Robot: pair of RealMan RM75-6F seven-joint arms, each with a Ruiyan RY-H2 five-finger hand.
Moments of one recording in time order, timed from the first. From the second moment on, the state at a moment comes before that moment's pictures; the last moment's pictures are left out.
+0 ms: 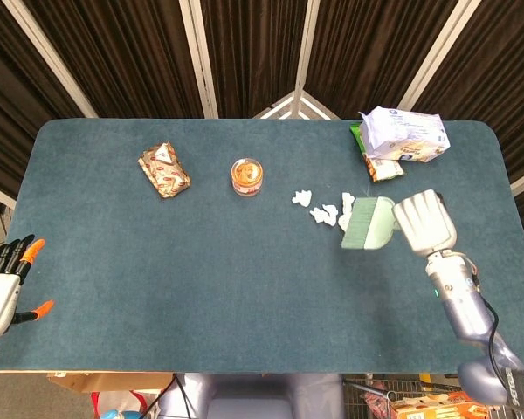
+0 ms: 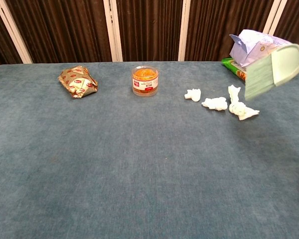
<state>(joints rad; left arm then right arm) -0.13 -1.10 -0.03 -1.65 1.47 1.42 0.08 0.76 -1.03 0.00 -1.82 -1.06 1.26 -1.06</state>
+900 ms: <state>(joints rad) -0.13 -1.11 -0.02 -1.65 1.46 1.40 0.10 0.69 -1.28 0.04 -1.68 -1.20 1.27 -1.07</state>
